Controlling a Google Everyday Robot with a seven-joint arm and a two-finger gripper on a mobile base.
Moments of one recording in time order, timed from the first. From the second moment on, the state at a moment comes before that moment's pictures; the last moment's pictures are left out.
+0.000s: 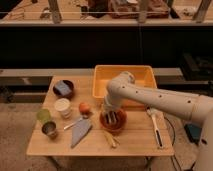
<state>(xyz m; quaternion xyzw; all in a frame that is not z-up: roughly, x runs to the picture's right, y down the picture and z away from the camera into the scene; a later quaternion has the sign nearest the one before) 0.008 0.122 0.794 -0.09 -0.31 -0.74 0.59</state>
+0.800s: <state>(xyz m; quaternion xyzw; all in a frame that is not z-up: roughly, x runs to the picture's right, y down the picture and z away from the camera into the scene) -0.007 0.145 0.765 -0.06 -0.33 -0.76 0.56</state>
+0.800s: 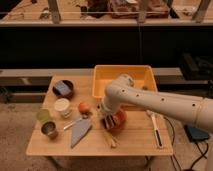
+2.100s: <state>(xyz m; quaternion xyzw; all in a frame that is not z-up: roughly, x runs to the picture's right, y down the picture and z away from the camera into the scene) 0.066 0.169 0.780 -0.13 -0.31 -0.72 0.60</state>
